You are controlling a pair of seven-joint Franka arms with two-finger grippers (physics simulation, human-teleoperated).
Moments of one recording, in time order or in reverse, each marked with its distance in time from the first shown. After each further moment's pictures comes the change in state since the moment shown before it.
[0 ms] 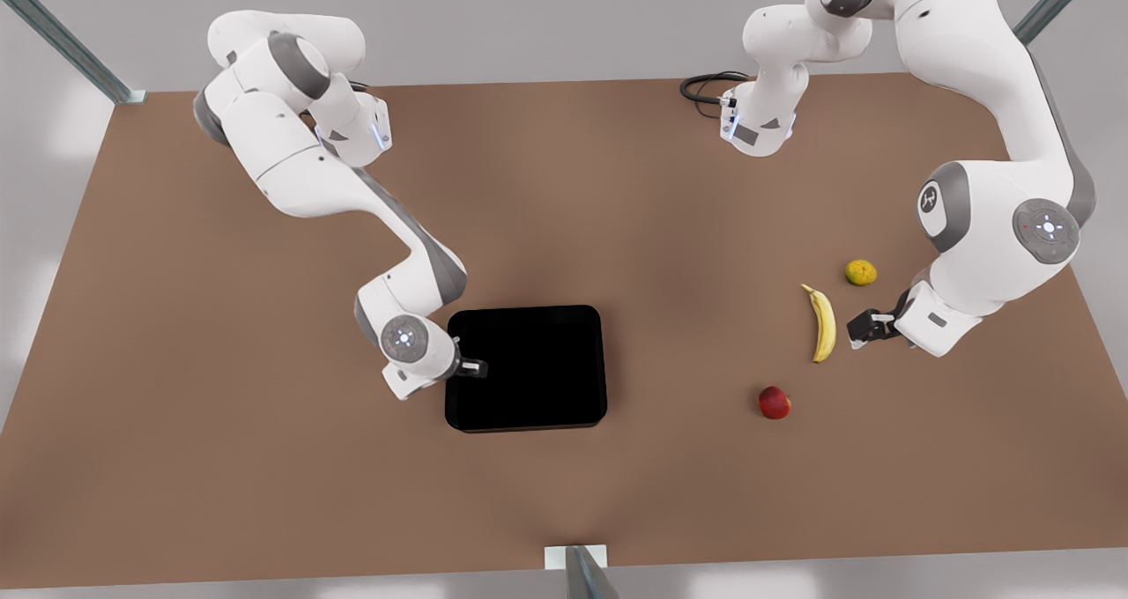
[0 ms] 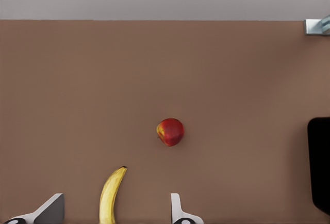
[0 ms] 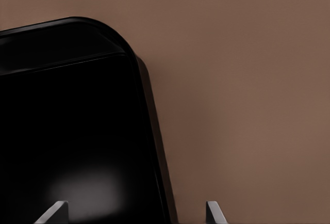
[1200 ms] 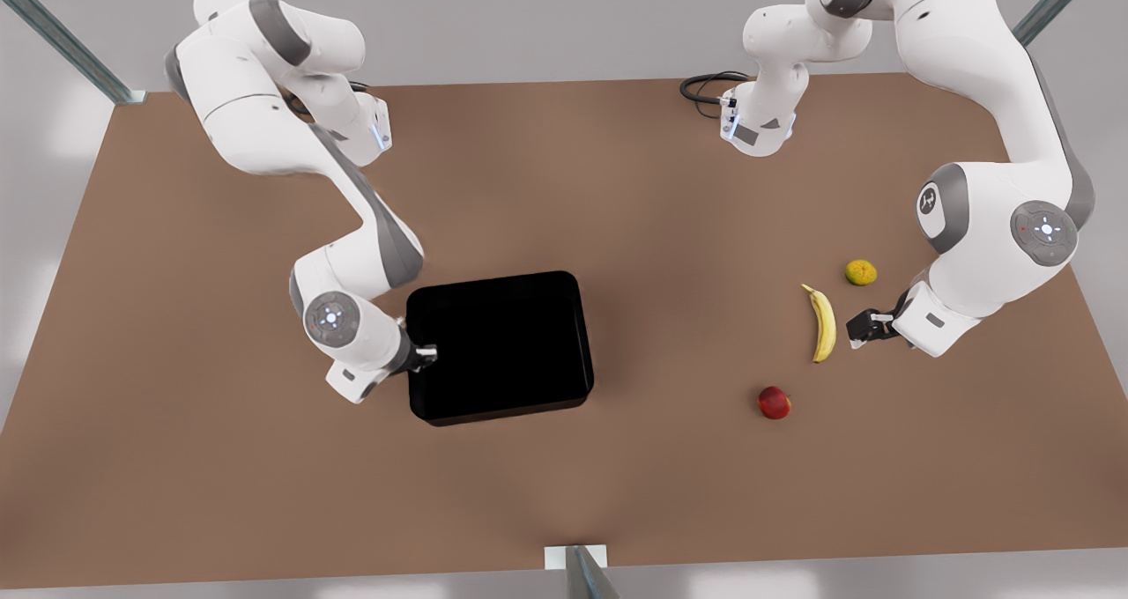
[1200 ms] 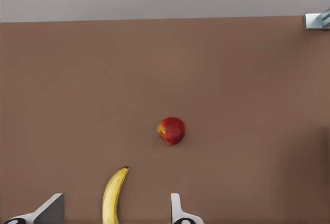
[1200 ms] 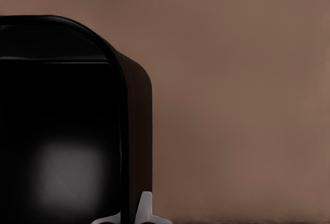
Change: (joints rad) left arm 0.000 0.003 0.000 0.000 0.005 0.000 0.023; right arm -0.064 -0.208 -0.039 0.033 0.118 -0.182 -0.419
